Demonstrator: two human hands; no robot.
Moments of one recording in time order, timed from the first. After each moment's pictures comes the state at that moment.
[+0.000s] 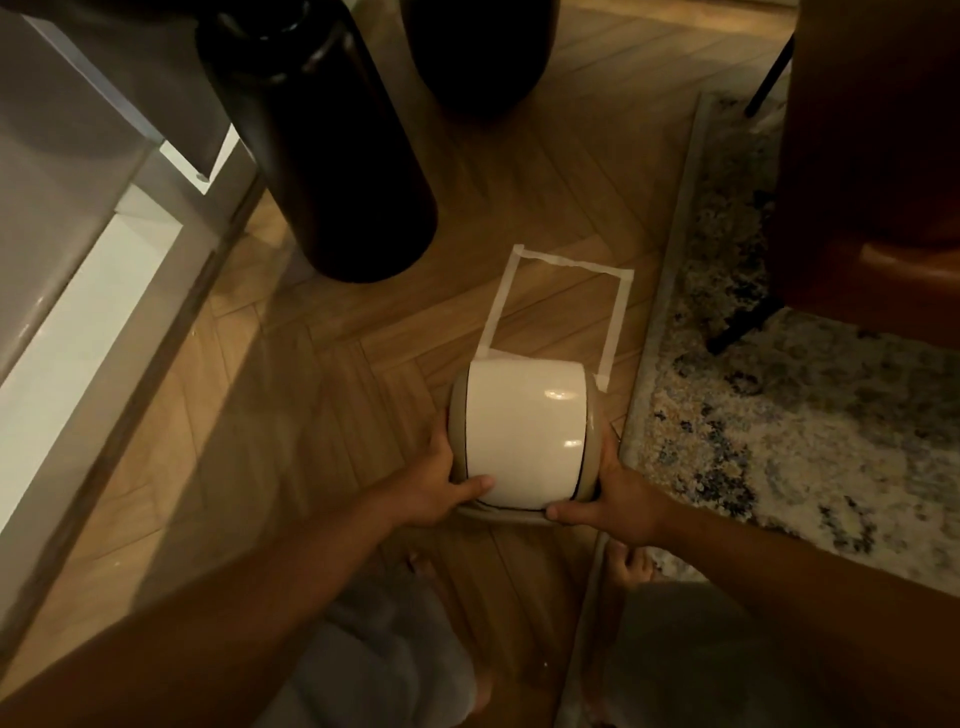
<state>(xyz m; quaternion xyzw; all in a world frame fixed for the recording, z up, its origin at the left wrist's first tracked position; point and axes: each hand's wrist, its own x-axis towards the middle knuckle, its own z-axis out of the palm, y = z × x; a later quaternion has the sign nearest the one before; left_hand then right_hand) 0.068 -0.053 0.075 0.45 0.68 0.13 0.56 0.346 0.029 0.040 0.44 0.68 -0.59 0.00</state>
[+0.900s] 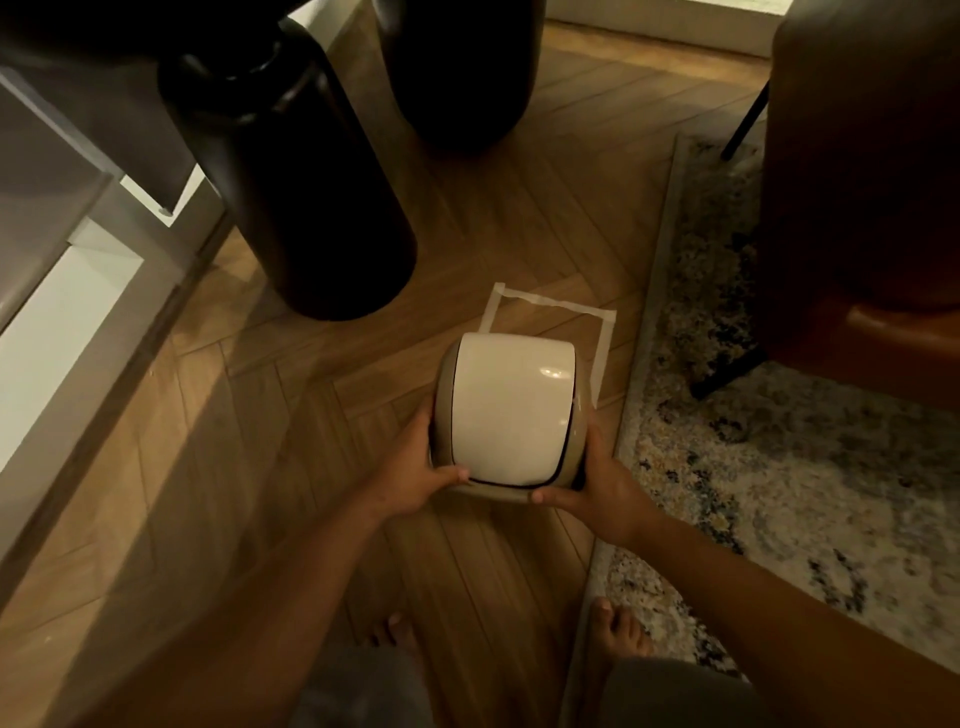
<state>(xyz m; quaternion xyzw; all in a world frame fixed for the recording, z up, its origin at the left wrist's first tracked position) 0.046 0.031 0.058 0.47 0.69 0.26 0.48 0.319 0.099 0.048 0.45 0.71 -0.53 -0.12</state>
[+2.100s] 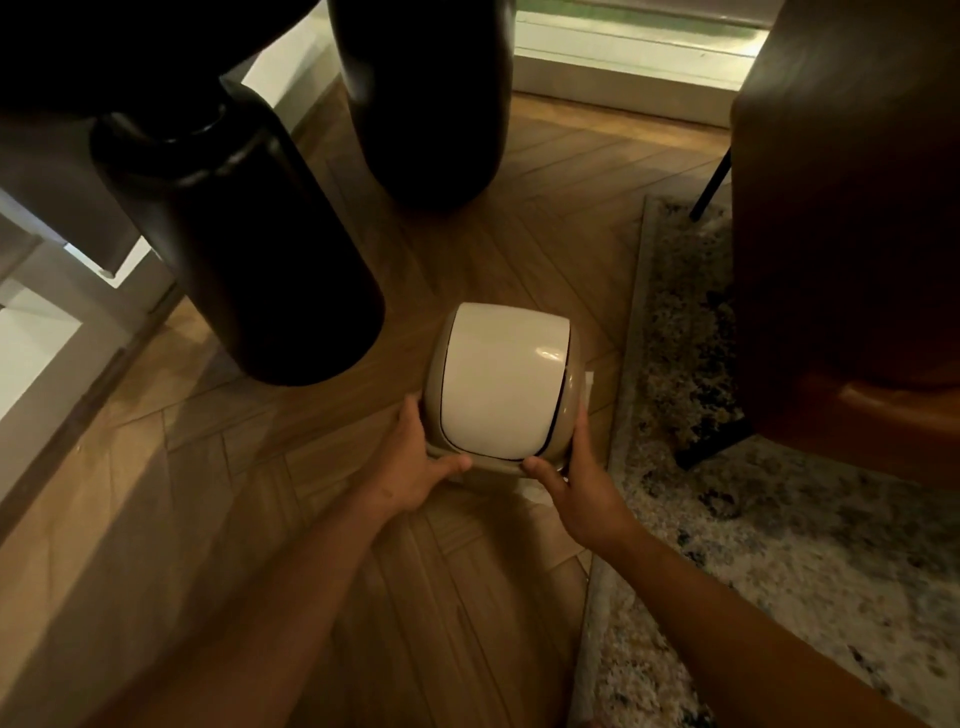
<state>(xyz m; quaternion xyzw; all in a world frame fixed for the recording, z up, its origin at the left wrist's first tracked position) 0.054 0.156 0.027 0.48 0.73 0.30 0.39 0.295 0.194 0.030 0.49 0.66 -0.52 -0.24</state>
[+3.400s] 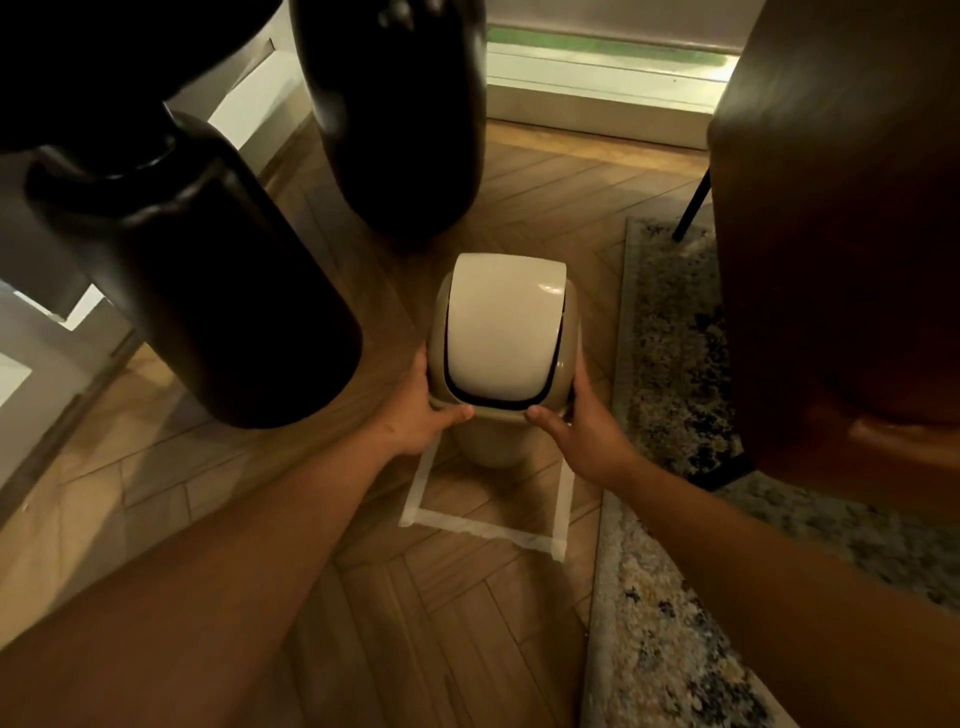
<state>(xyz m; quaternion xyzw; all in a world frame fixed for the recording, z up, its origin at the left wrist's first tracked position) 0.045 0.280 0.027 0.53 0.68 0.33 0.39 0.290 0.317 0.027 0.49 0.68 -0.49 -0.25</state>
